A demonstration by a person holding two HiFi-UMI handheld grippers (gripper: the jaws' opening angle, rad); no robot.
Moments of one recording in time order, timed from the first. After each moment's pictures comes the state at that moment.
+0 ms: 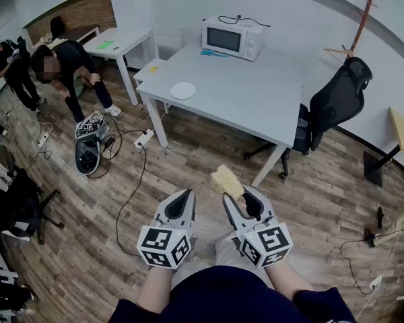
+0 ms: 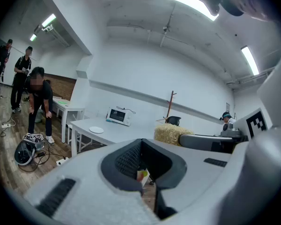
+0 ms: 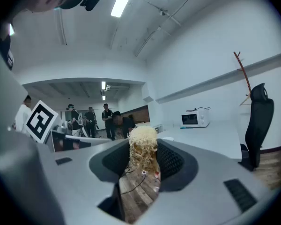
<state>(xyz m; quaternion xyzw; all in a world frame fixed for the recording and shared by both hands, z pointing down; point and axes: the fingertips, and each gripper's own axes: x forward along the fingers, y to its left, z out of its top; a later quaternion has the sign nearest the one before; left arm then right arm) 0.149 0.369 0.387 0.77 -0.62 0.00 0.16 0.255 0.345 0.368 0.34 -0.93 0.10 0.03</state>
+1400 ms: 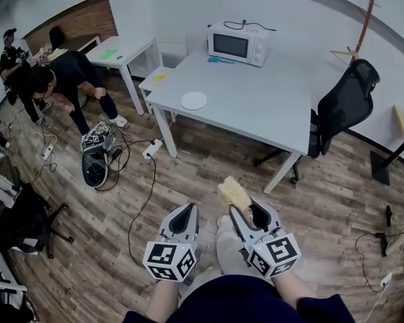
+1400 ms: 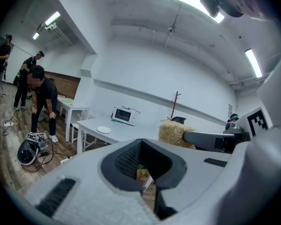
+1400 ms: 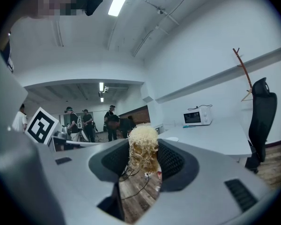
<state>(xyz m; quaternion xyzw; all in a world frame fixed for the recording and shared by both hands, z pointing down) 0.091 0.362 0.399 0.76 -0.63 -0.02 0.17 0.209 0.333 0.369 0.35 -0.93 0.11 0.02</state>
